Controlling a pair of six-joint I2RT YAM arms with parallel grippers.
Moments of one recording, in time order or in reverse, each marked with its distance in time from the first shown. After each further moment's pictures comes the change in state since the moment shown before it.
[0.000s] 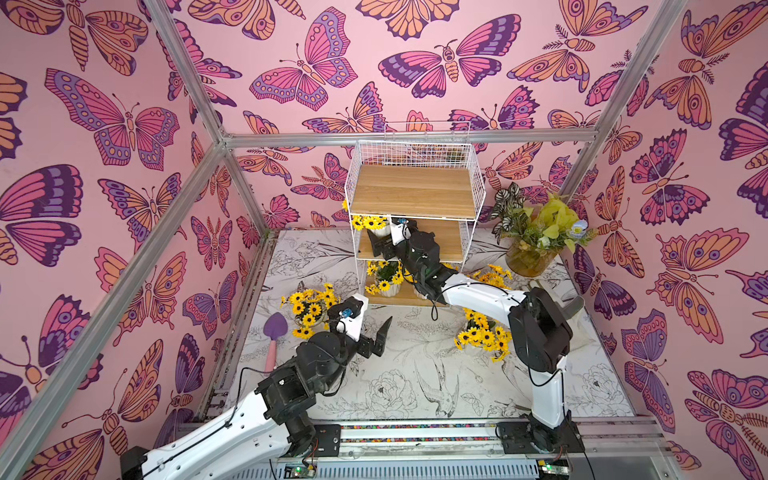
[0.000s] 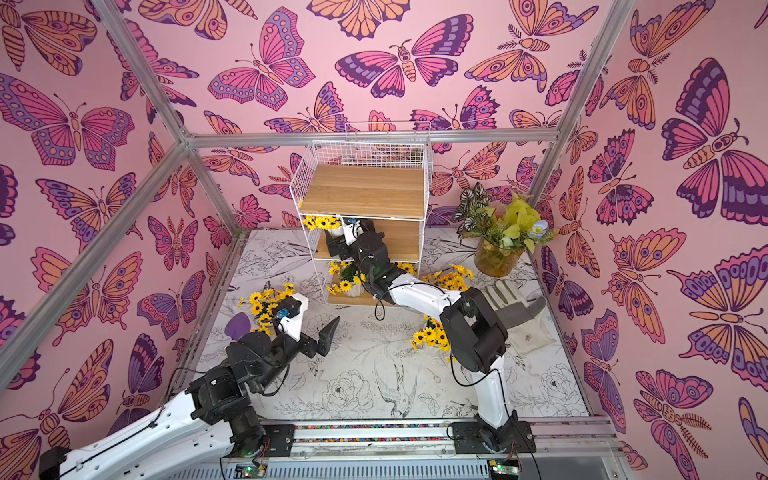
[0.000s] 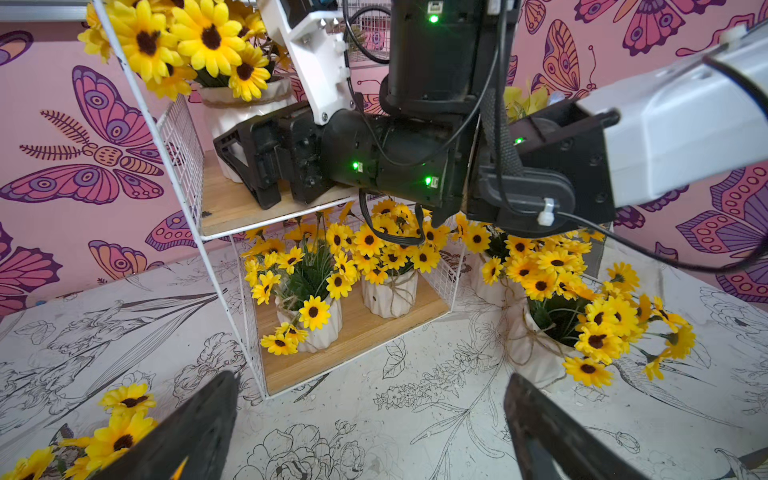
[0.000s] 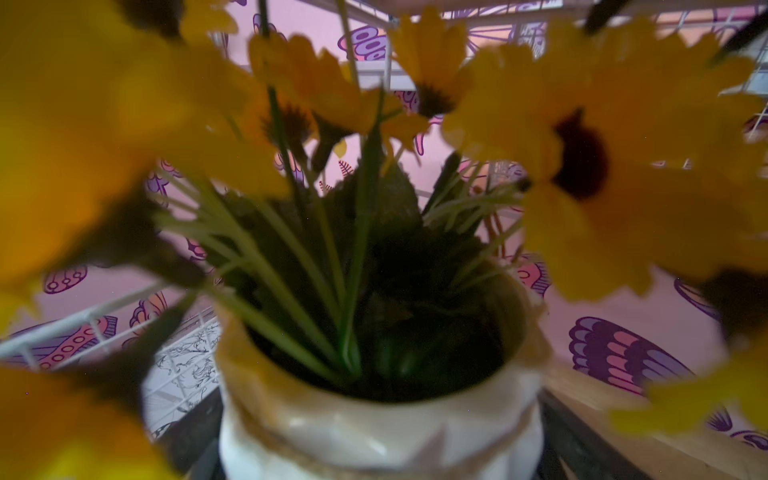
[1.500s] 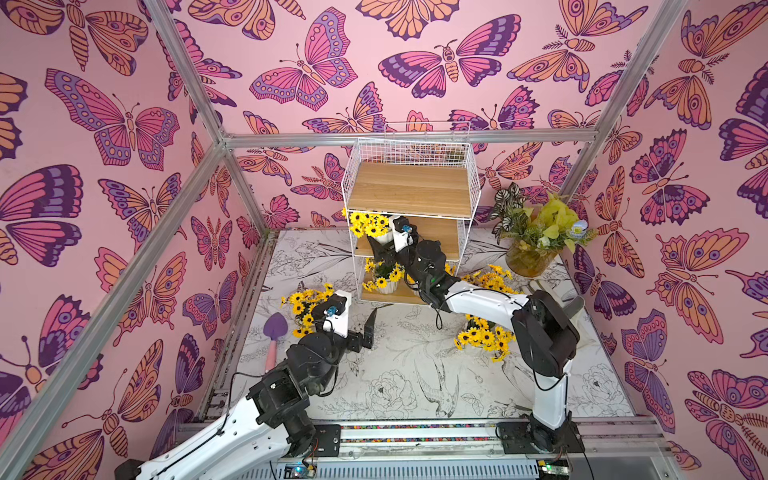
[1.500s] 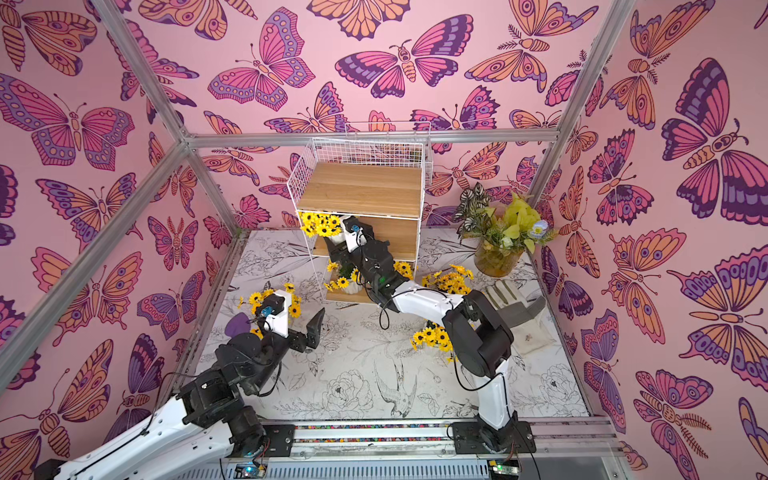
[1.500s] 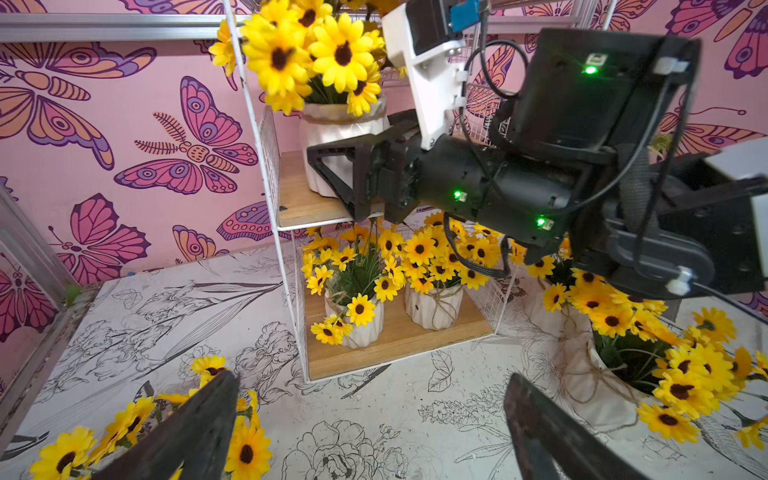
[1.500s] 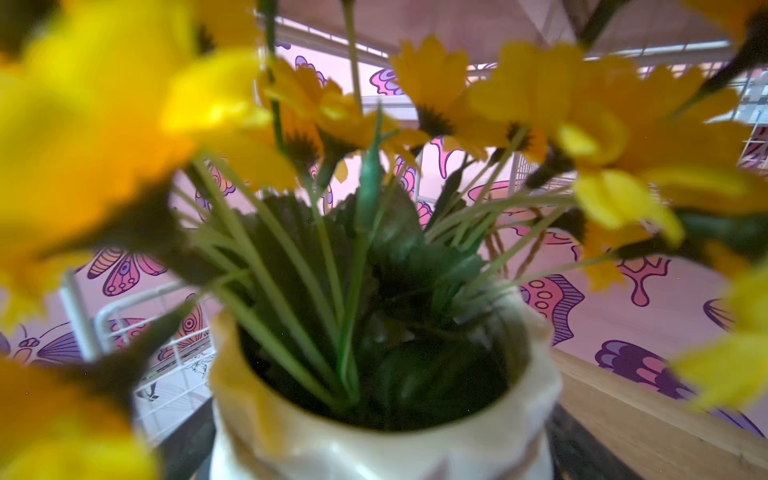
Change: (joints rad) left arm 0.038 -0.063 0.000 -0.035 -0.135 -0.011; right arm 0.011 -0.086 -0.169 0.139 -0.082 -0.006
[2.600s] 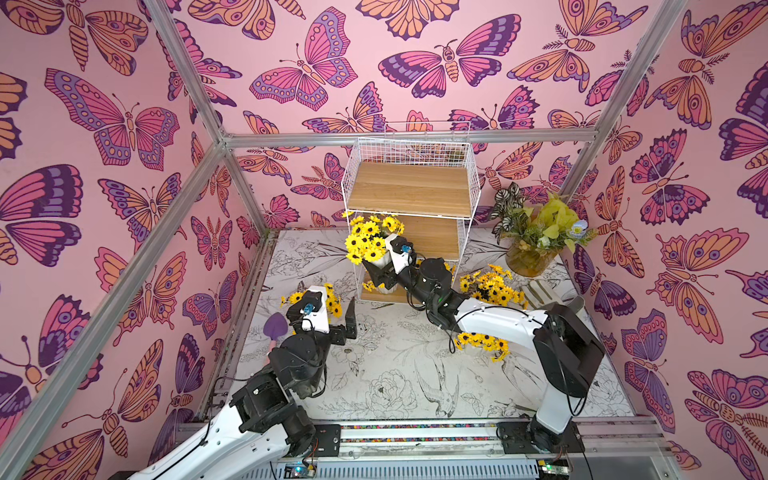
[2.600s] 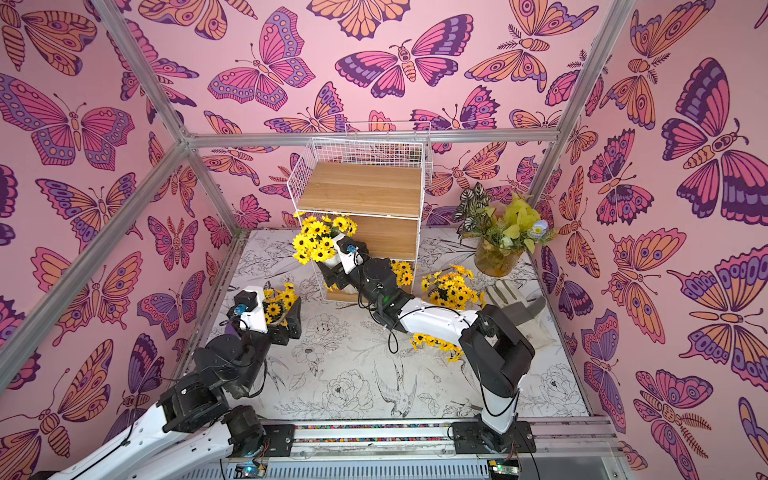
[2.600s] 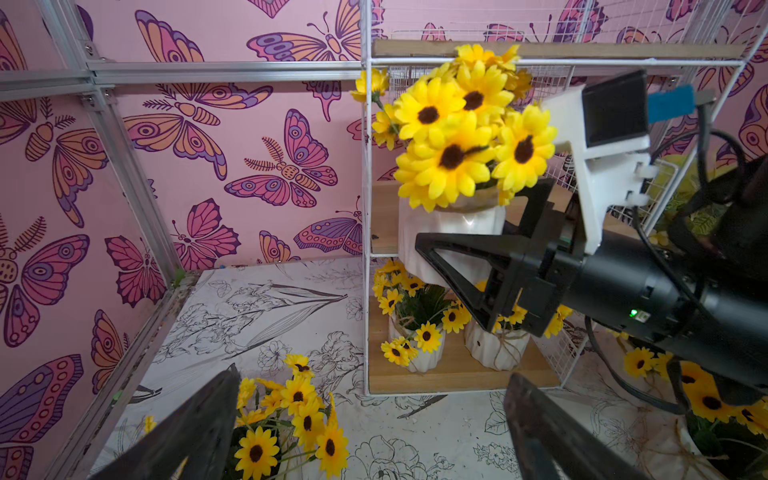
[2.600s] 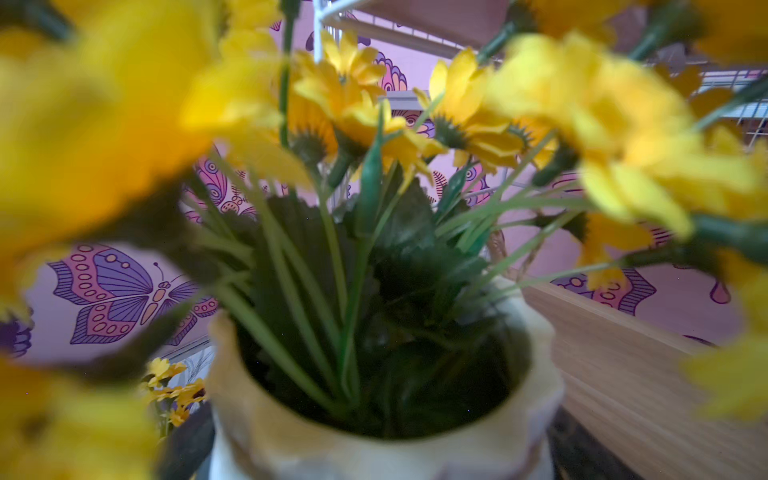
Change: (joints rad) left arm 0.005 -0.078 0.085 -0.106 -0.209 0.001; right arm 0.104 -0.159 -0.192 0.005 -0.048 0.005
